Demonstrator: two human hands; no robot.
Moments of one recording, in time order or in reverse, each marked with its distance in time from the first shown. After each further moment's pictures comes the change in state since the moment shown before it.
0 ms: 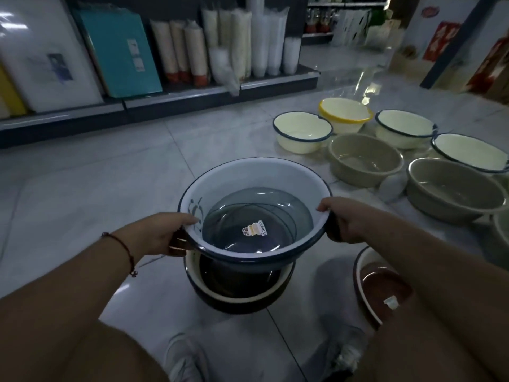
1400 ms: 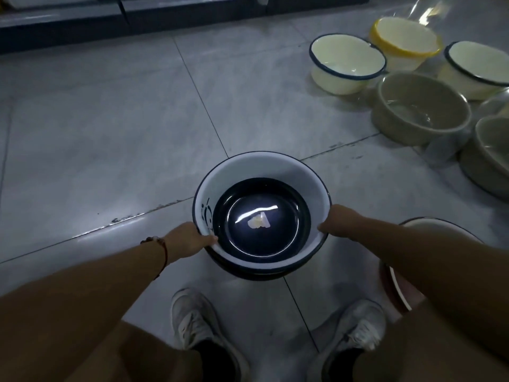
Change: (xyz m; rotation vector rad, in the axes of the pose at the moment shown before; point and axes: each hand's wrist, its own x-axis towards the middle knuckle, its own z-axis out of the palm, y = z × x) left_hand 0.117 -0.130 0.013 0.506 -0.044 0.106; right_hand 0.136 0.070 0.067 -1.170 -0.015 -0.151
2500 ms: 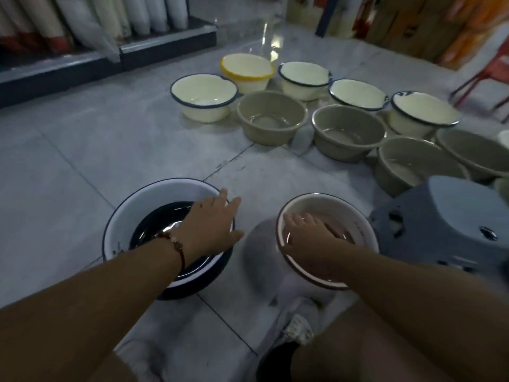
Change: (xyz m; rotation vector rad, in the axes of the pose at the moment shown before) left_hand -0.057 0.274 0.137 1.091 0.121 0.811; right_hand -0.109 0.189 -0.006 -0.306 0.326 -0.005
